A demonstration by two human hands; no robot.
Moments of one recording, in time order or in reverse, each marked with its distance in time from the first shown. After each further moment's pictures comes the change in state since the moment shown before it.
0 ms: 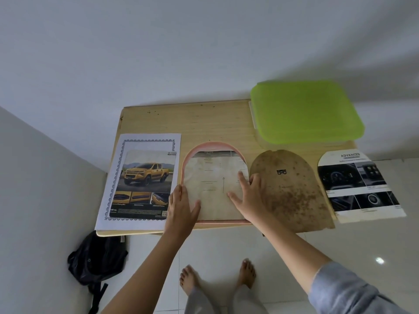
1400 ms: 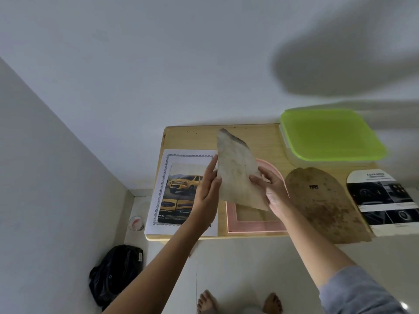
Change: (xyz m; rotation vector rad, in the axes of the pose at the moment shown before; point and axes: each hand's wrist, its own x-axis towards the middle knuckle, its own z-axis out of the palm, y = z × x) left_hand -0.022 0.011 -0.136 -1.159 0.004 0.327; right_hand 0.004 -0.090 -0.050 1.444 -0.053 0.240
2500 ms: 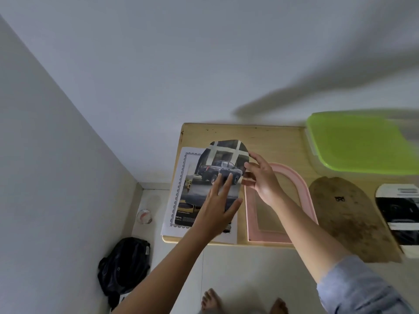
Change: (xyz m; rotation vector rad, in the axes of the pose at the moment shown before) left_hand 0.009 -0.048 -0.054 0.813 -0.180 -0.113; right_hand 0.028 -0.019 0.097 -0.014 -0.199 0.002
